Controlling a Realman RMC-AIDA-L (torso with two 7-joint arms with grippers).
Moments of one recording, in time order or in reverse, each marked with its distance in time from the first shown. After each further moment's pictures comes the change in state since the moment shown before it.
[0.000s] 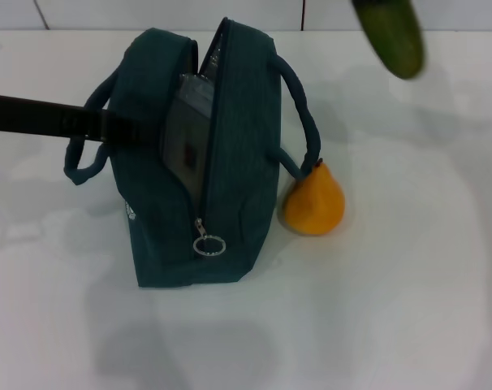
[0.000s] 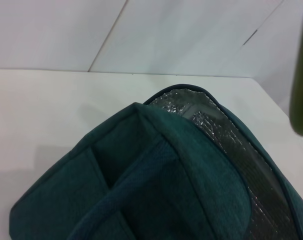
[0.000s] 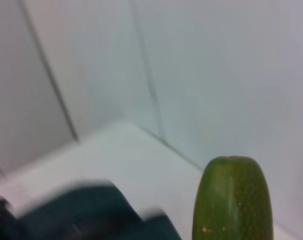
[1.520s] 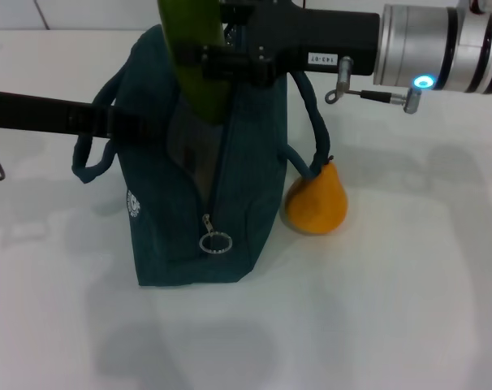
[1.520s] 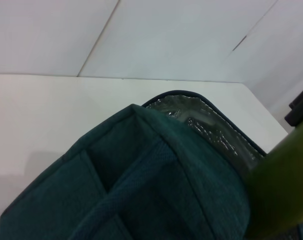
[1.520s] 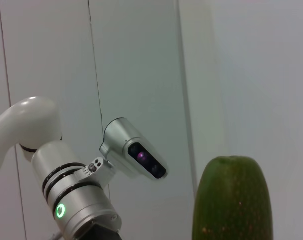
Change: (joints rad) left arm -0.001 -0.003 0.004 -0.010 -0.027 -0.005 0.003; right arm -0.017 0.064 -0.463 0.671 1.041 0.282 -1.038
